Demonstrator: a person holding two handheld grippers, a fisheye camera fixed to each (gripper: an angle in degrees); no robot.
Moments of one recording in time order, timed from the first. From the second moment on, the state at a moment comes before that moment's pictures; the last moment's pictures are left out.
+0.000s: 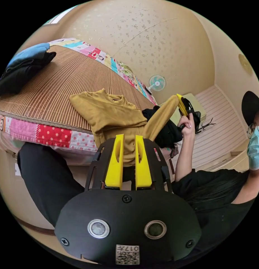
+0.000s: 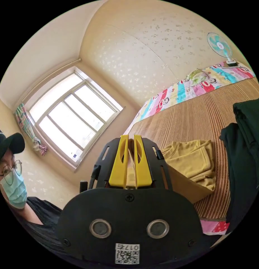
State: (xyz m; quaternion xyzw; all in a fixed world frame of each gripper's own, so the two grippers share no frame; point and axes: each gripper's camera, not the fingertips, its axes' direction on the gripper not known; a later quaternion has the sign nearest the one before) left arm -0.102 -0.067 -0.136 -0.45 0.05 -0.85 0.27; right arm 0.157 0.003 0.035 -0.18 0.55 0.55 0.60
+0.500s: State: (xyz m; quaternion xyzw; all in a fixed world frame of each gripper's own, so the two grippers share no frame) left arm -0.036 -0.107 -0.096 -0.44 0.23 -0.82 0.28; right arm 0.162 0.084 0.004 -0.46 0.54 0.52 0.48
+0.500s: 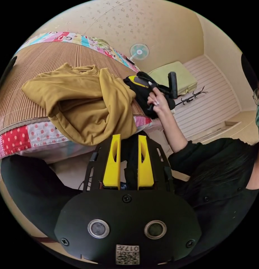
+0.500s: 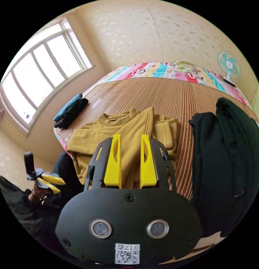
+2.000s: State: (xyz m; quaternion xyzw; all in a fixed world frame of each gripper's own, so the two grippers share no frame) left arm -0.102 0.038 -0.266 -0.36 -0.13 -0.90 0.20; right arm 0.205 0.122 -0.046 -0.52 0.47 0.52 0.49
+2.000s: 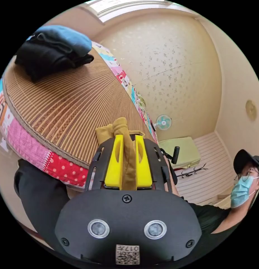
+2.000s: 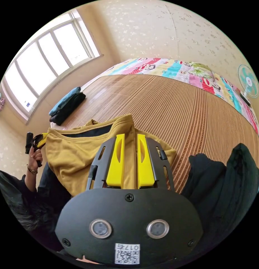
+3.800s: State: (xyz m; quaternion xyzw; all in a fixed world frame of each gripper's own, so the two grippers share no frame) left arm -0.007 0.075 0.004 -0.66 0.08 -0.70 0.27; right arm 0.067 0.284 0.015 -0.52 0.61 0.50 0.33
